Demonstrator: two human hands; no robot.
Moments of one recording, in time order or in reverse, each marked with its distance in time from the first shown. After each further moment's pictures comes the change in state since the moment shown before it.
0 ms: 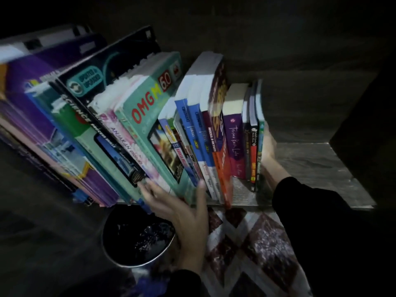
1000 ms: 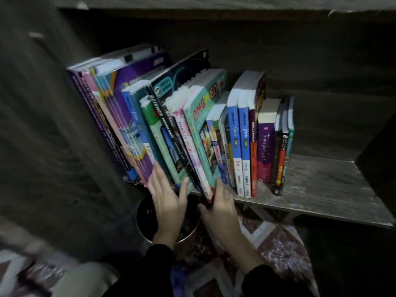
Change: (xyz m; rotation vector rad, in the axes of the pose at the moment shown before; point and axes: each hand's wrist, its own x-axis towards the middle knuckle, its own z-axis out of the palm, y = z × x) left_hand 0.057 -0.060 -0.079 0.246 -0.106 0.161; right_hand -0.215 0.084 0.035 -0.839 -0.469 -0.643
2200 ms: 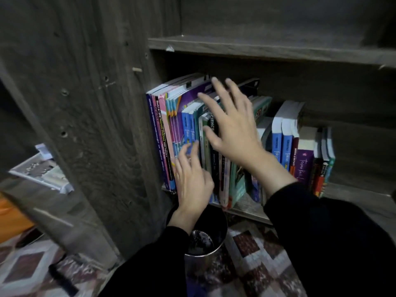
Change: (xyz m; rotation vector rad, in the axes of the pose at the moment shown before) left_hand 0.073 0.031 -0.071 0.000 -0.053 0.057; right_hand 0.101 -0.178 -0.095 -0.442 0.394 -0.799
